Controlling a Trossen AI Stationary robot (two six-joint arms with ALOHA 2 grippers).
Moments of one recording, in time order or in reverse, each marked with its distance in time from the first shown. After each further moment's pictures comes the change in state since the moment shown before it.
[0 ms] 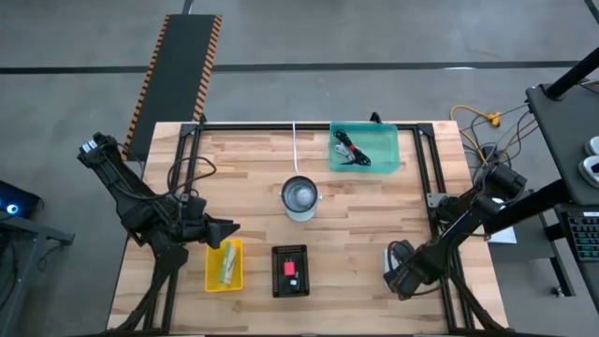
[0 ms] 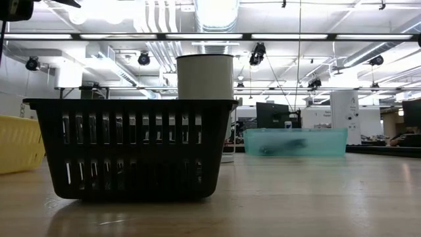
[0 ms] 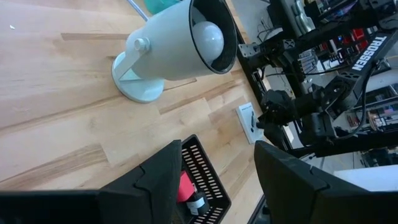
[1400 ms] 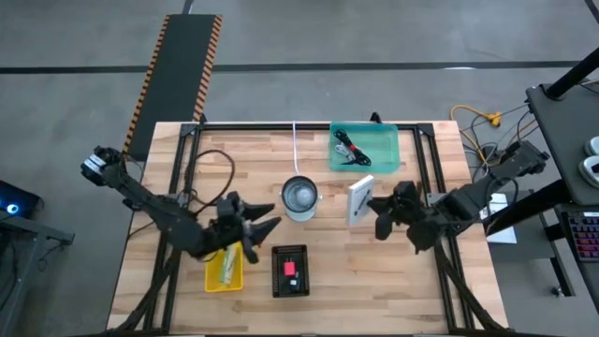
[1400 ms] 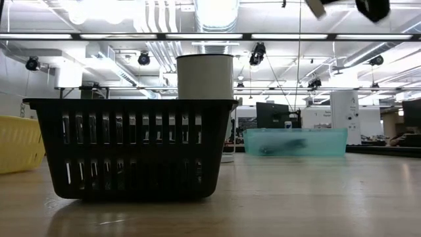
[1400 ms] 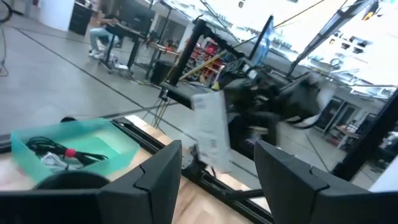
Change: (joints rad) left arm 0.210 0.259 -0.003 1.275 -0.115 1.411; right arm -0.264 -0.513 0.209 0.086 1.122 -0.786
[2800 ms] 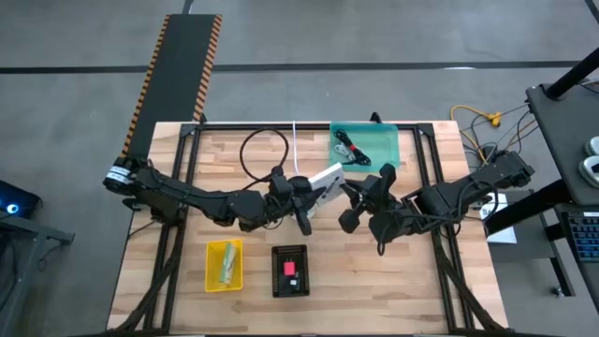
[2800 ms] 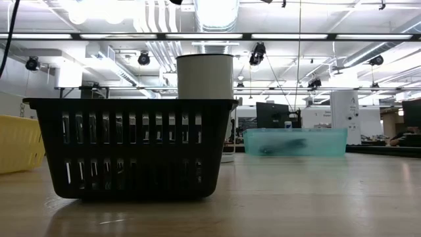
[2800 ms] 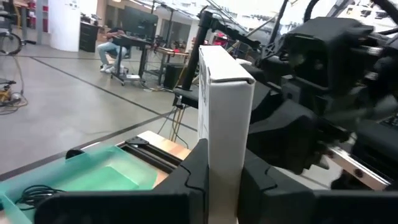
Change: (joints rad) left arm 0.349 0.280 0.230 0.008 0.314 0.132; right arm -0.151 0.311 0.383 -0.006 0.099 -0.521
